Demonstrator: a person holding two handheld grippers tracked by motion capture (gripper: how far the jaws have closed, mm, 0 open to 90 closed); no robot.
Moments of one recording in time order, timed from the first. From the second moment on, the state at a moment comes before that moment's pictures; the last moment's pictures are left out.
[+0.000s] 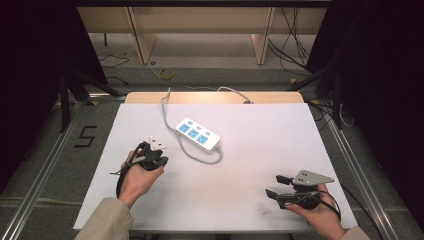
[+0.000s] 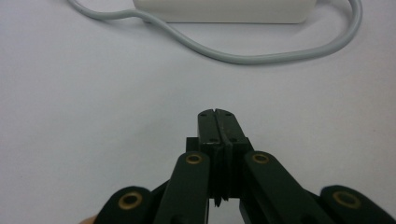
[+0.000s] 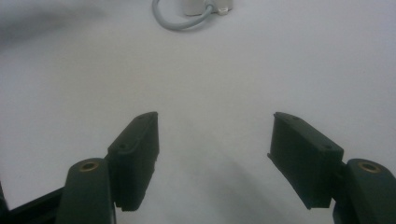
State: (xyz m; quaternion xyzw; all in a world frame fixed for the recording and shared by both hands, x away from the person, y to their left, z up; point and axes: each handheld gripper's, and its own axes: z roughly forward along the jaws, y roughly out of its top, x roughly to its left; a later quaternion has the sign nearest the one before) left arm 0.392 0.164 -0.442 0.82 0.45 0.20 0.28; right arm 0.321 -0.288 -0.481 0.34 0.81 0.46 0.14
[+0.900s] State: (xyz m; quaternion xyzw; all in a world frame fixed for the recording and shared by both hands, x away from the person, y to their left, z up) left arm 0.411 0.159 -0.433 0.83 0.45 0.20 0.27; right arm 0.322 -0.288 -0.481 0.34 0.81 0.45 0.14
